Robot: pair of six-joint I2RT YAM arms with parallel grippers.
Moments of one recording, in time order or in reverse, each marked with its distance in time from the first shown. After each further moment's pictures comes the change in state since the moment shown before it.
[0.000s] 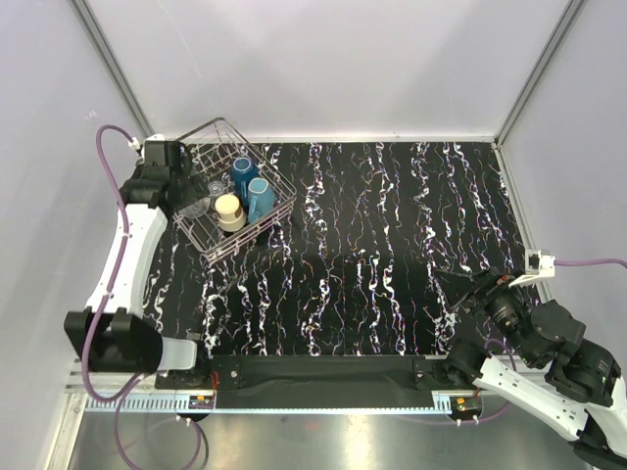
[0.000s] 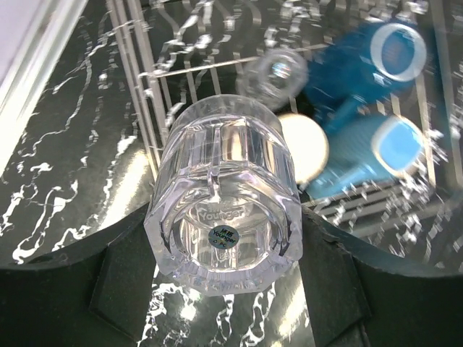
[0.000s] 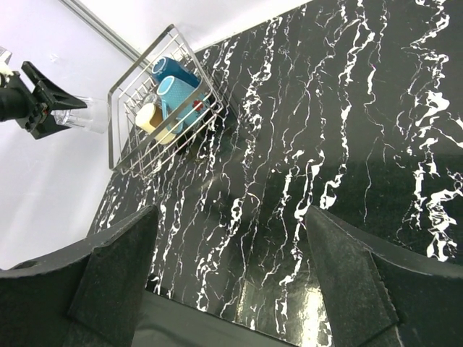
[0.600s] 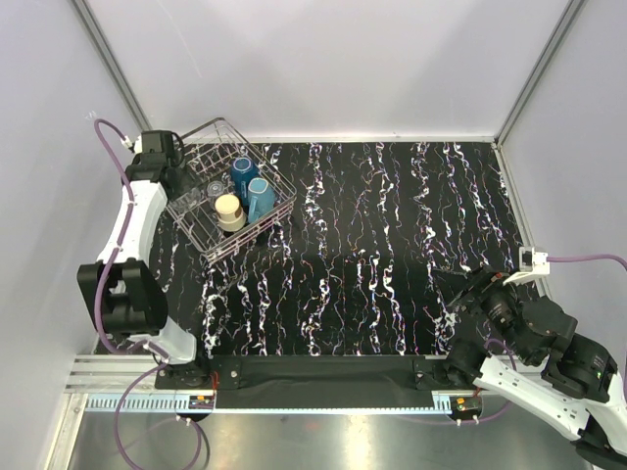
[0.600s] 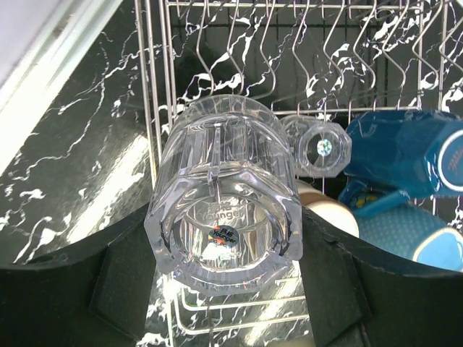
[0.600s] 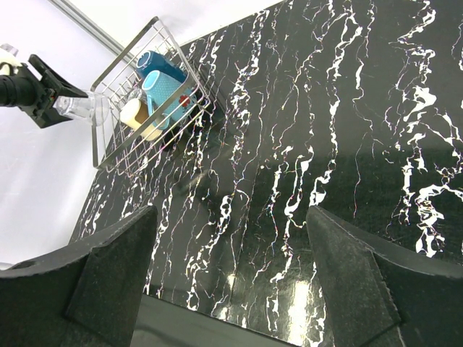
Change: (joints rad) left arm 0.122 0.244 0.068 0.104 -0.011 -0.057; right arm 0.000 0.035 0.000 -0.015 0.016 0.001
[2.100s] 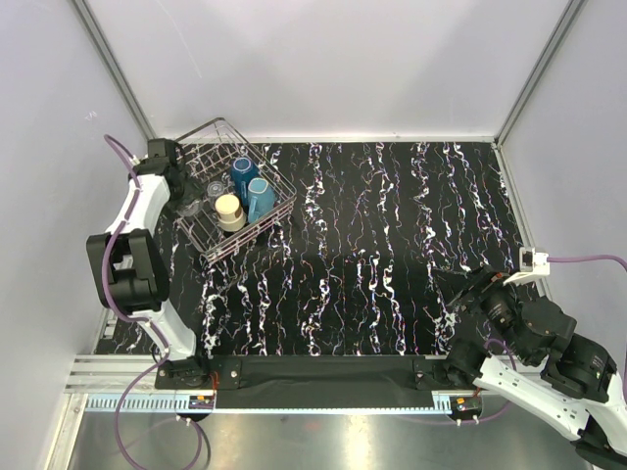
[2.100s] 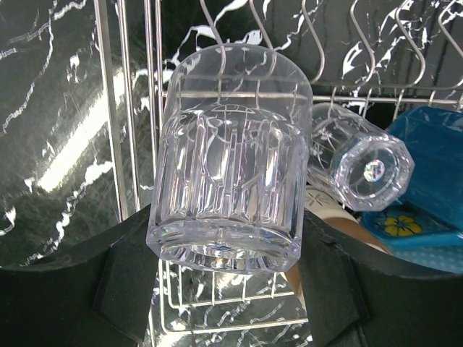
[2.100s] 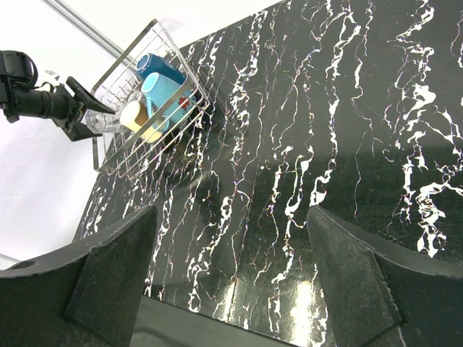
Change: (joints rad) left arm 0.055 0.188 -0.002 0.005 0.128 -0.087; right arm 0.000 -0.004 -0.006 0.000 0.008 0.014
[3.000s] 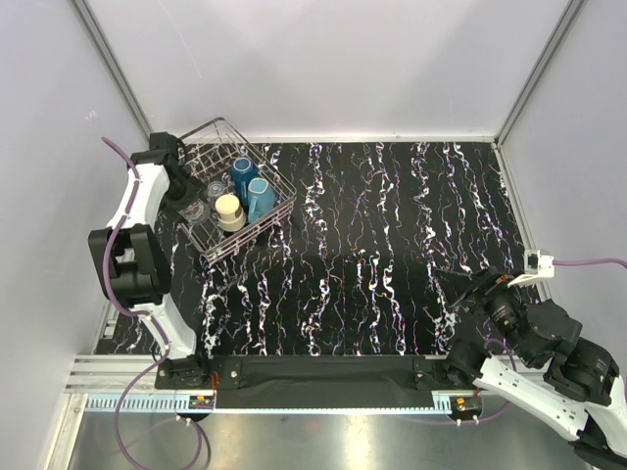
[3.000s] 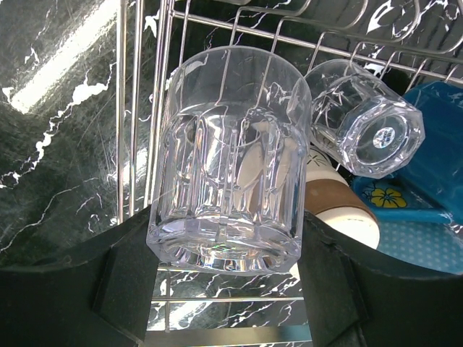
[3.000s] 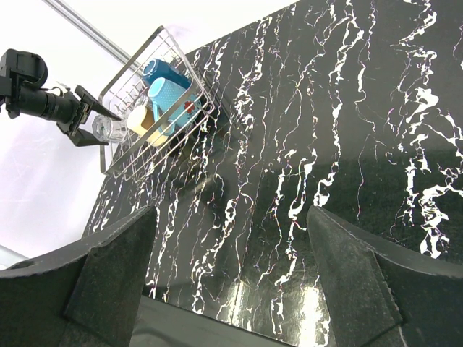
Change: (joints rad) left arm -0.007 0.053 0.146 -0.270 0.037 -0.190; right arm 0.000 -0.028 -0.001 0.000 0.000 -0.001
